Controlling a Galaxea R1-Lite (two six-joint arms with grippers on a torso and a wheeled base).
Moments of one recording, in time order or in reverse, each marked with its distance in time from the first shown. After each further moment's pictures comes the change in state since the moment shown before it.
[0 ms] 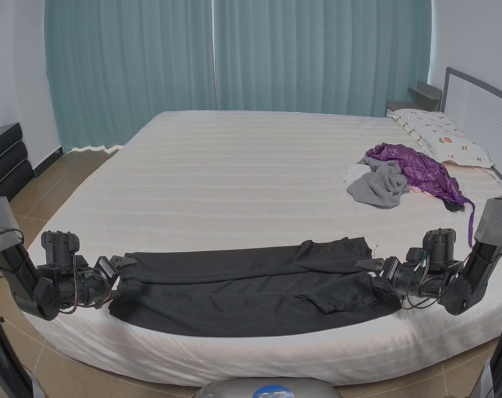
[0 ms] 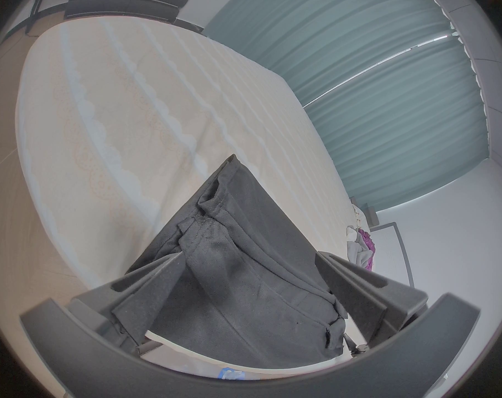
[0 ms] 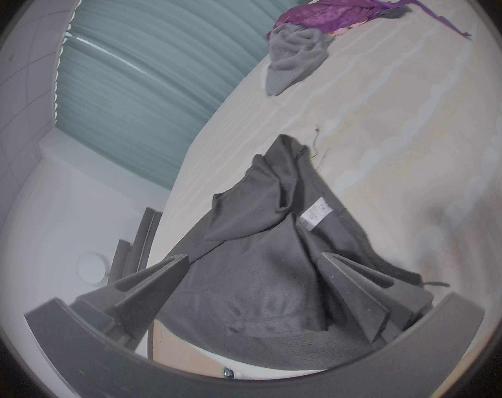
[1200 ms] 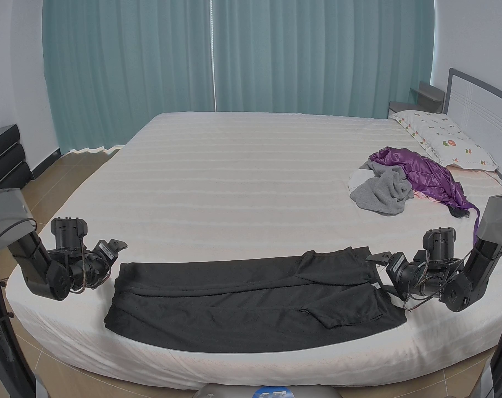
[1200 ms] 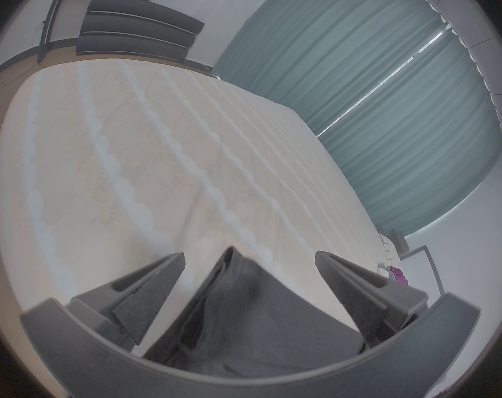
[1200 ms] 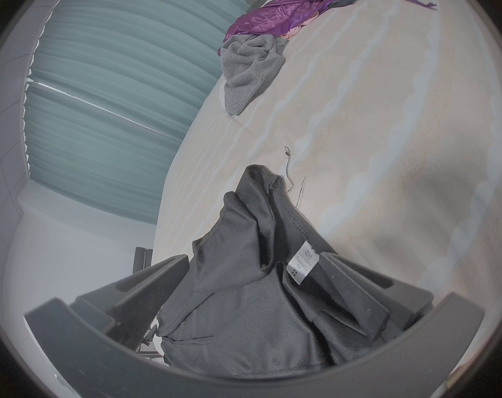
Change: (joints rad) left arm 0.016 0.127 -0.218 0.048 0.229 0.050; right arm -0.012 -0.006 -0.023 0.067 -0.141 0.216
